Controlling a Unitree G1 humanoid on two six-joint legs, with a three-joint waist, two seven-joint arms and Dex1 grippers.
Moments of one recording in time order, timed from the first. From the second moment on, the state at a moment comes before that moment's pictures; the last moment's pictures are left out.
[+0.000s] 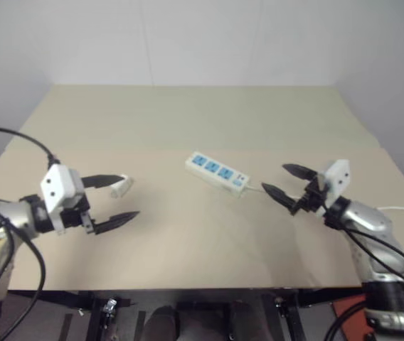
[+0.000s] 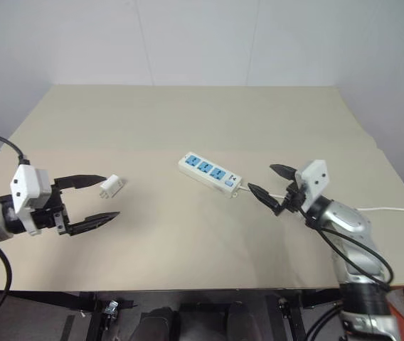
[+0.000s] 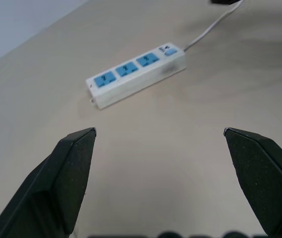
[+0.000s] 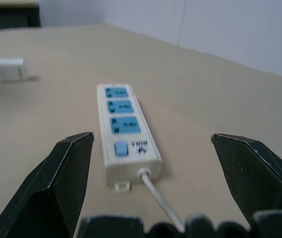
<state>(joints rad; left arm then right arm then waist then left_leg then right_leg) -0.08 0.89 0.32 -0.34 -0.54 0.33 -1.08 -0.33 -0.52 -0.13 0.04 0.38 0.13 0.81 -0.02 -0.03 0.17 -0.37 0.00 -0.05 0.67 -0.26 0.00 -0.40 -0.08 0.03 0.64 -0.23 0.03</state>
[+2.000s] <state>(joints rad) -0.08 0.87 0.27 -0.37 -0.55 0.35 -1.07 -0.73 -0.28 0.02 0.89 0.14 -0.26 1.13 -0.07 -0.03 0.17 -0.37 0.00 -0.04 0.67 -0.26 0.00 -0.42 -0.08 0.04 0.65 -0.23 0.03</state>
